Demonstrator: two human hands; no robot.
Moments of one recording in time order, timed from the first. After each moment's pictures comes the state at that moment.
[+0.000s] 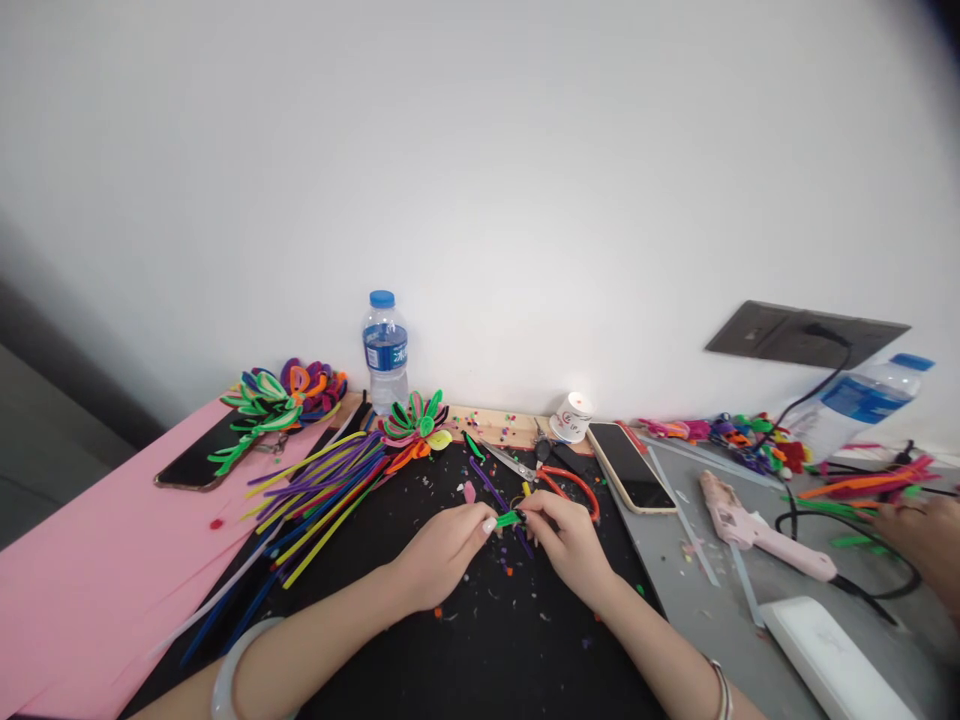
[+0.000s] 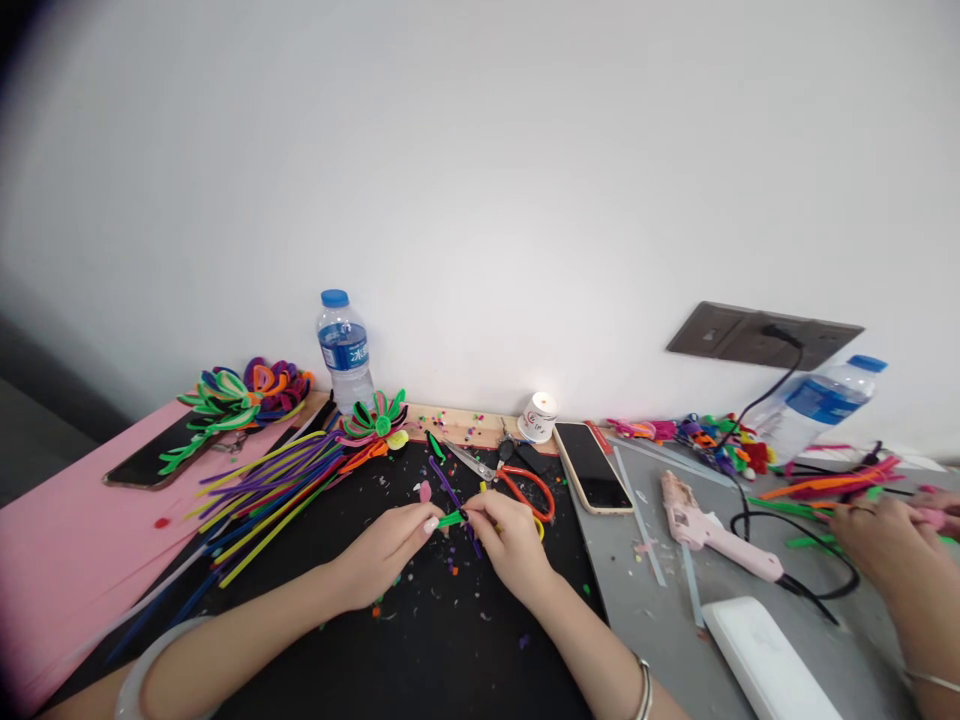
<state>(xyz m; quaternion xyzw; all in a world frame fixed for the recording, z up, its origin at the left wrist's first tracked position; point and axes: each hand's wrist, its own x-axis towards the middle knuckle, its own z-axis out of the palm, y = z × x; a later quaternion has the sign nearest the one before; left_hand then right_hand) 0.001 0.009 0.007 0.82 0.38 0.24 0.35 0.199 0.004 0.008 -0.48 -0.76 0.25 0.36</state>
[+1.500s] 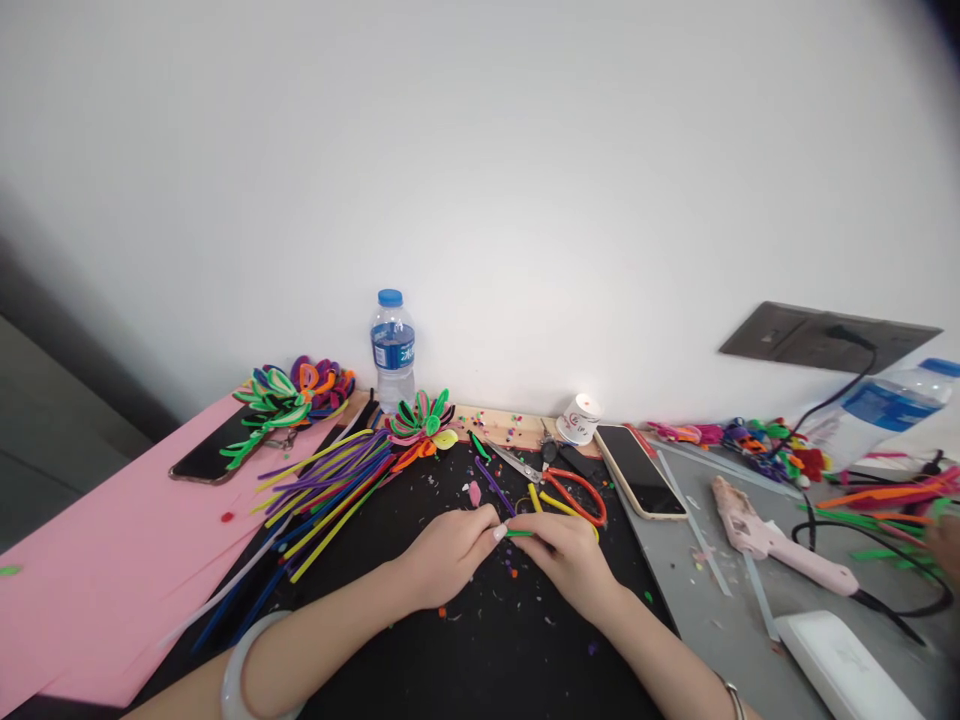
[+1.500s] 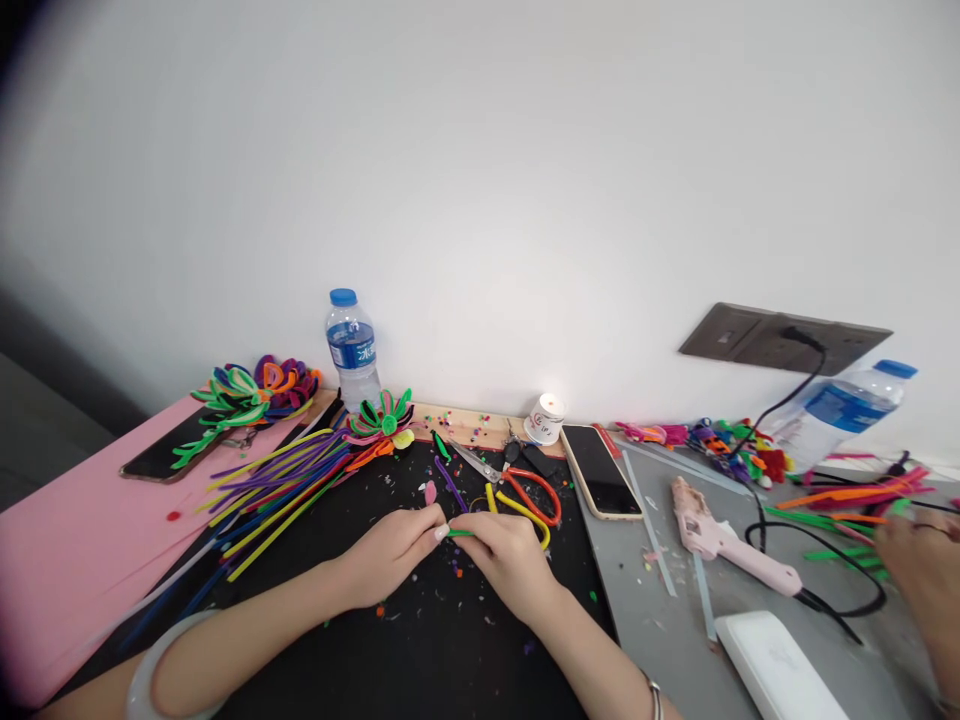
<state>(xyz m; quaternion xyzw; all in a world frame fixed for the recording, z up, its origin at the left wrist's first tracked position) 0.002 0.011 0.006 0.85 0.40 0.18 0.29 0.194 -0.003 0.008 -0.41 -0.82 0.21 0.33</state>
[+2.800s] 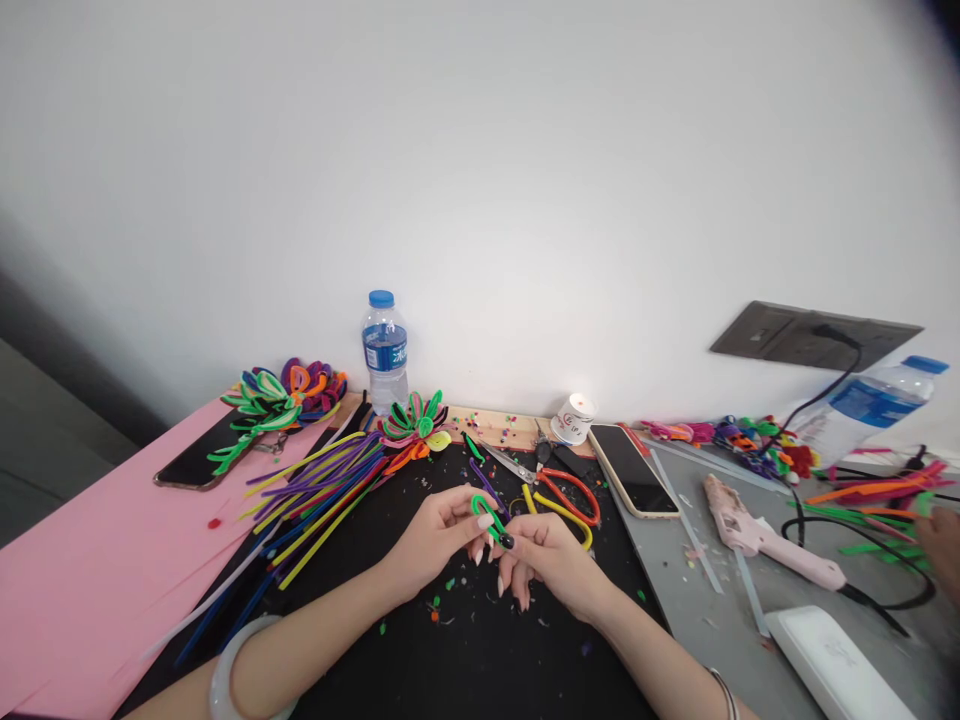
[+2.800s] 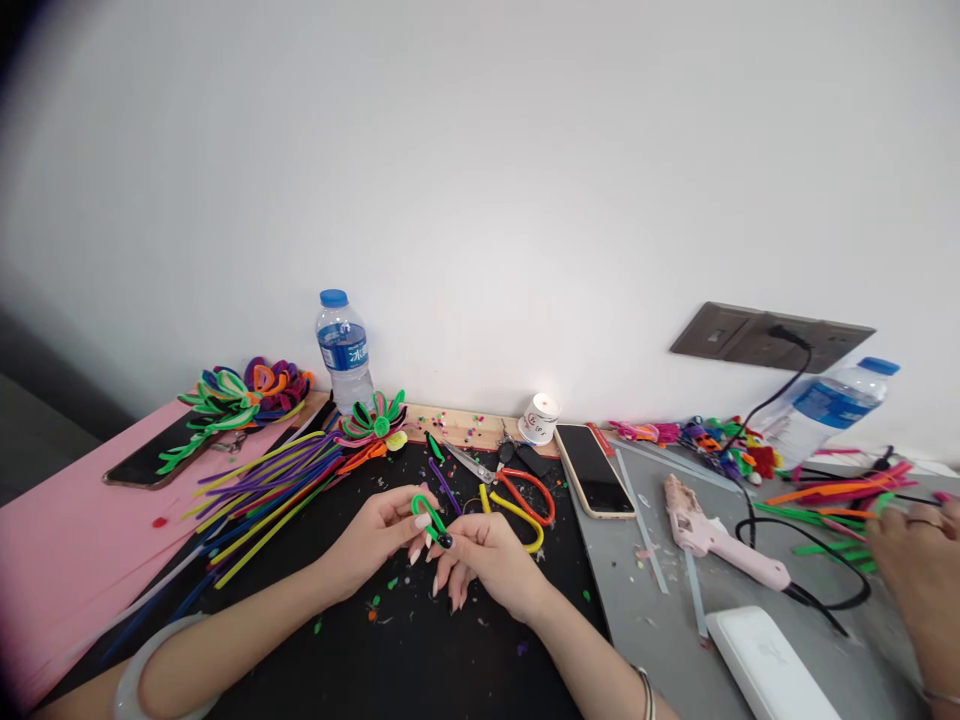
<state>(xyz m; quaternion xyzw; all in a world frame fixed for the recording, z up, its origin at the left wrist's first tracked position) 0.007 0.016 0.004 0.52 0.31 0.41 0.69 0.181 -0.004 0.005 -0.38 -0.48 0.72 0.32</state>
